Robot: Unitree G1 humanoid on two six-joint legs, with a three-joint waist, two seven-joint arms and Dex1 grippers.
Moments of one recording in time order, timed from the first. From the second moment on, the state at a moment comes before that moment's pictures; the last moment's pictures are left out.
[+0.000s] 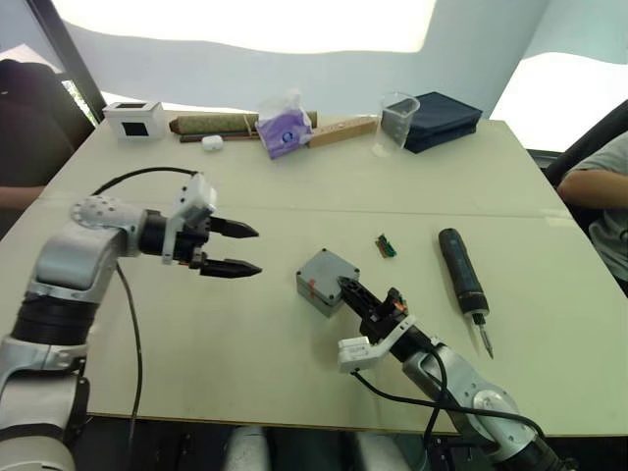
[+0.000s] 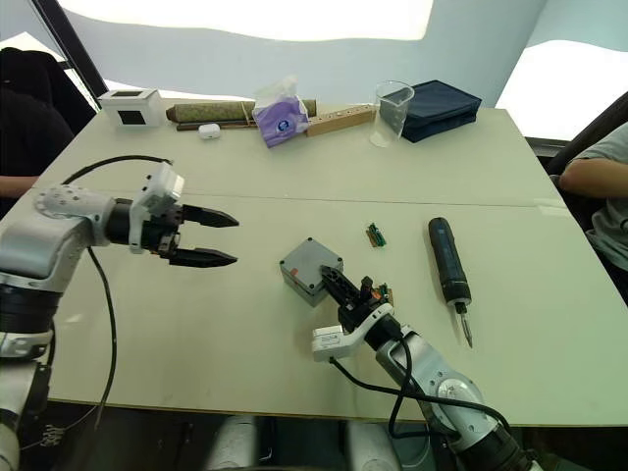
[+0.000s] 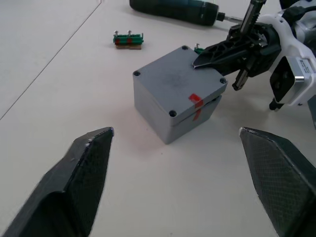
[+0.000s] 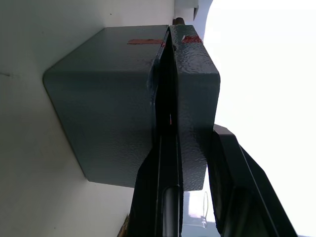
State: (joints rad) left arm -0.68 0.79 -0.09 0.05 -0.42 0.55 -1.41; right arm -0.03 -0.52 0.41 -0.28 -1.20 -0.17 -0.01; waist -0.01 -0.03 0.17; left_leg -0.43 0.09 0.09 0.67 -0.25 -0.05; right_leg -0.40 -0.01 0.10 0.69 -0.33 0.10
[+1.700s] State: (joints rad) left arm -0.70 0.45 -0.31 0.31 -0.18 0.22 -1.30; right arm -0.05 -0.80 0.25 -0.30 -0.94 -0.46 0.07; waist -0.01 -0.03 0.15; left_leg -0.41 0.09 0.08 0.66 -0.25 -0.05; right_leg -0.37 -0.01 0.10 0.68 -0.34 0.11
